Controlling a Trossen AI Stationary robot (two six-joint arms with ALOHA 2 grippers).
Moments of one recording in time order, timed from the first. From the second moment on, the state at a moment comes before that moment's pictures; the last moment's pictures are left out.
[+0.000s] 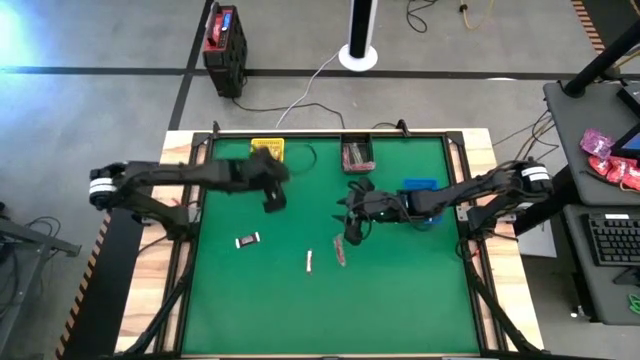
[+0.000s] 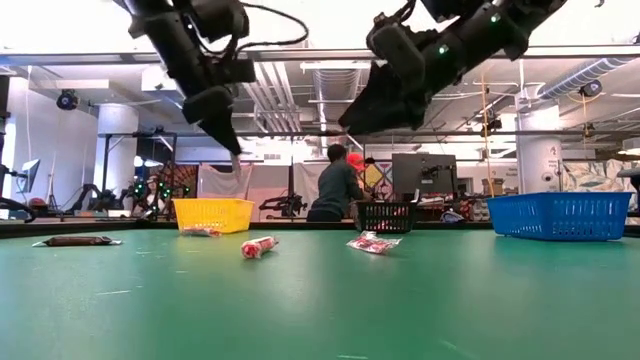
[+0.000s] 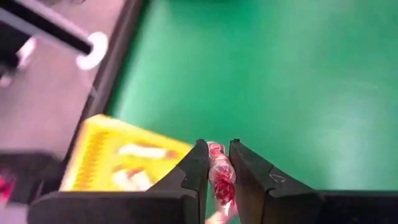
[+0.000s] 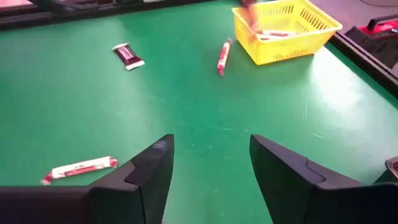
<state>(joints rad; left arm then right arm) 0.24 1.34 0.93 -0.55 -0.35 0.13 0.04 1.53 0.85 0.15 0.26 0.18</state>
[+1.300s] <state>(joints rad) 0.49 1.36 0.95 -0.50 0.12 0.14 0.09 1.57 0.91 -0.16 0.18 0.60</state>
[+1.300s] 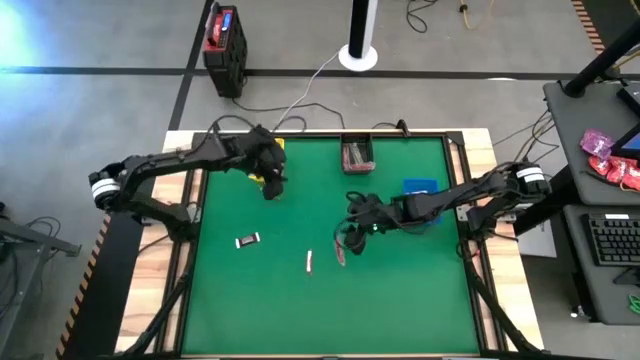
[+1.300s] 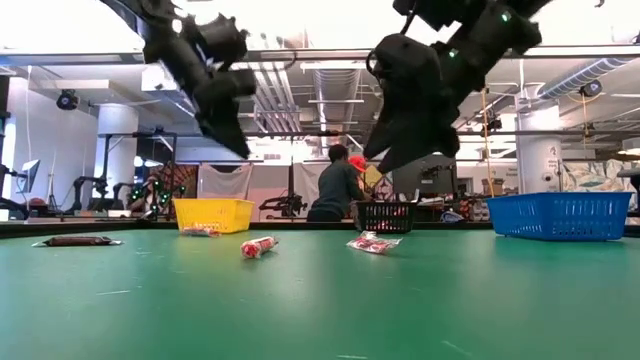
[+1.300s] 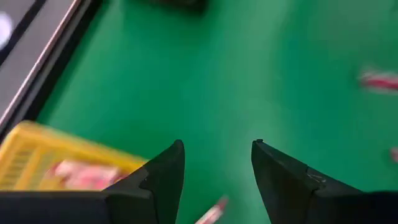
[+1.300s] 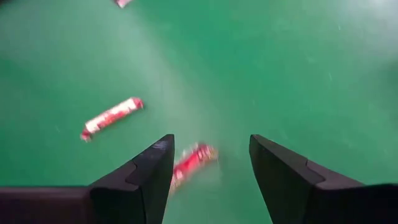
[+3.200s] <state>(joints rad) 0.14 1.01 0.80 -0.26 -0.27 -0.04 0.15 1.97 1.47 -0.82 0.26 0.71</state>
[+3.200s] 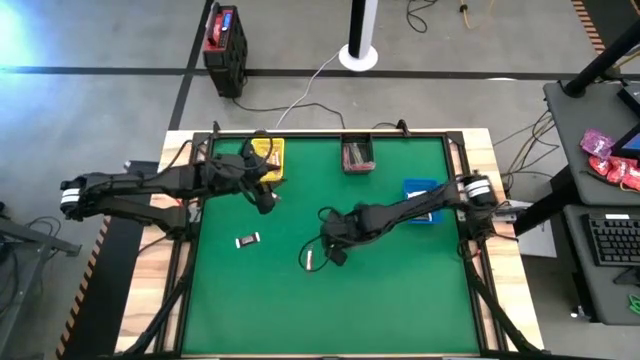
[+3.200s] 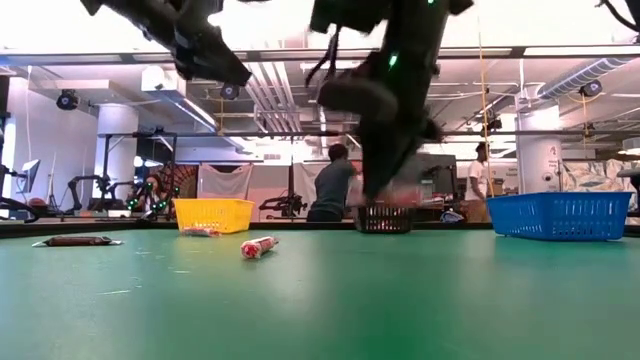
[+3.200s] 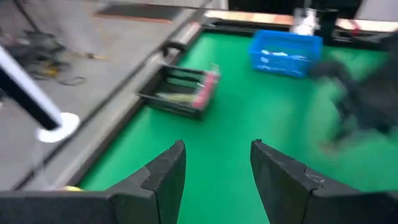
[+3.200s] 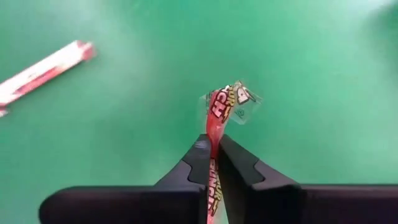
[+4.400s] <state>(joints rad) -0.23 1.08 0.69 -0.13 -0.37 -0.39 -0.44 1.85 1.45 -0.68 0.46 0.38</state>
